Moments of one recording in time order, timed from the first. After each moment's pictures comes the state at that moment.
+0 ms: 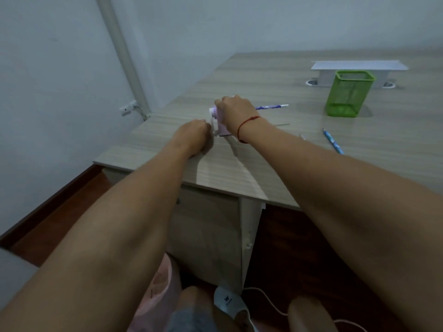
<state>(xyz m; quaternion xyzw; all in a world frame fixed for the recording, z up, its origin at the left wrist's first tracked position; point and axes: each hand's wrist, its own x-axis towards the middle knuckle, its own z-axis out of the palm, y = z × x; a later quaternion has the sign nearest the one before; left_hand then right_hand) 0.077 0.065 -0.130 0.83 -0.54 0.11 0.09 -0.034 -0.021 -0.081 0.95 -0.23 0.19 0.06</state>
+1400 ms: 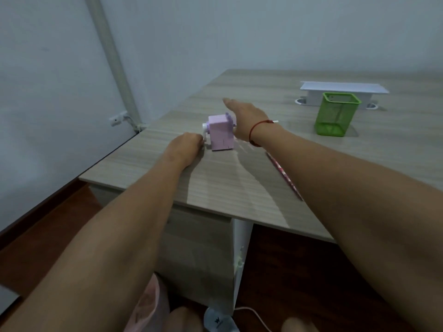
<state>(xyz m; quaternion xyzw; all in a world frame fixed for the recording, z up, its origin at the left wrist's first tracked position) 0.088 0.054 -0.127 0.86 -0.49 0.08 0.12 -0.056 -0.056 -0.060 0.95 -0.26 0.15 -0.05</state>
